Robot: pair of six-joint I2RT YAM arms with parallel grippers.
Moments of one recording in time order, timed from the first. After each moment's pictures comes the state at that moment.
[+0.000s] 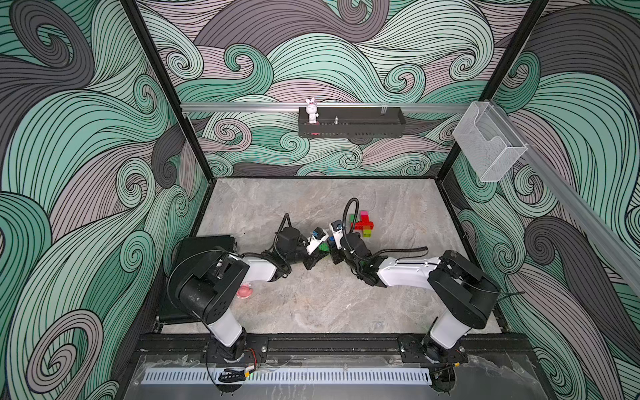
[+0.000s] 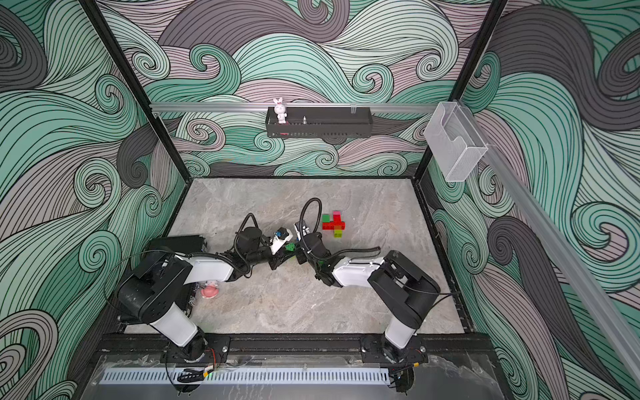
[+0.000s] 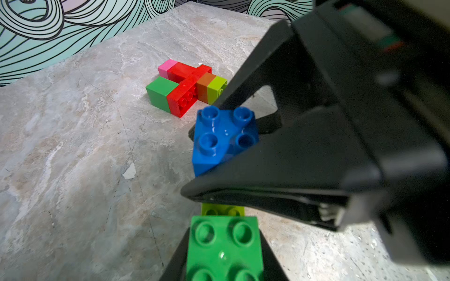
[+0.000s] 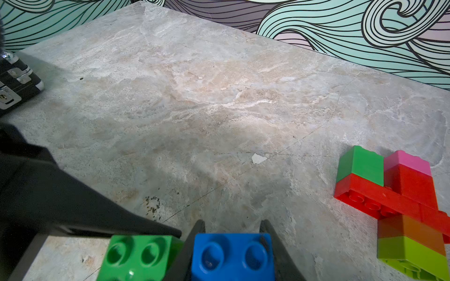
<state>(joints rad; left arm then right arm) -0.55 1.65 0.60 0.52 0.44 0.26 0.84 1.70 0.74 0.40 0.28 0.11</state>
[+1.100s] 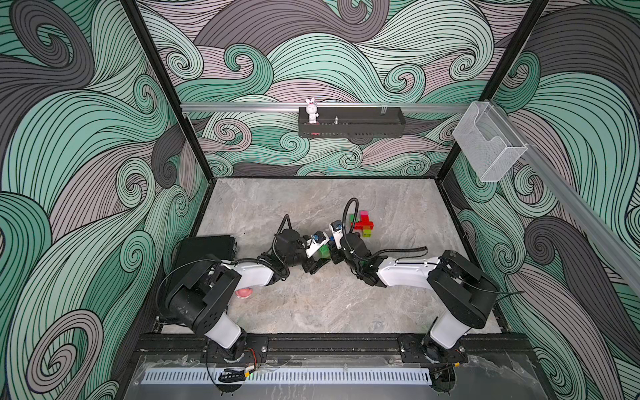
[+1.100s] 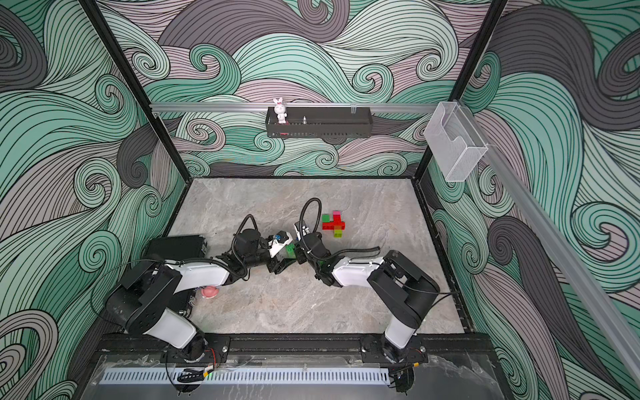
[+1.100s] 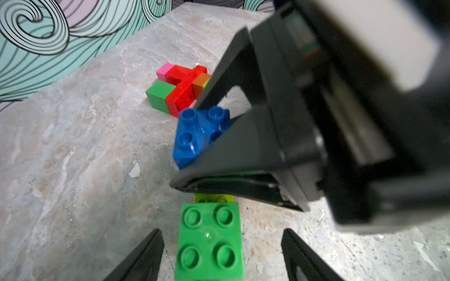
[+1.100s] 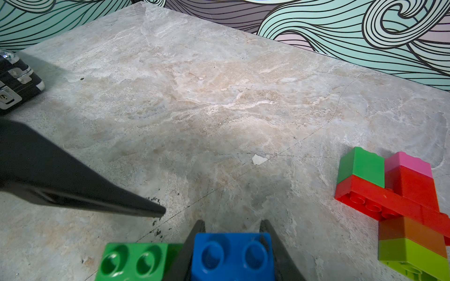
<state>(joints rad) -0.57 1.58 0.58 0.44 0.41 0.32 0.84 1.71 0.74 0.41 0.28 0.11</state>
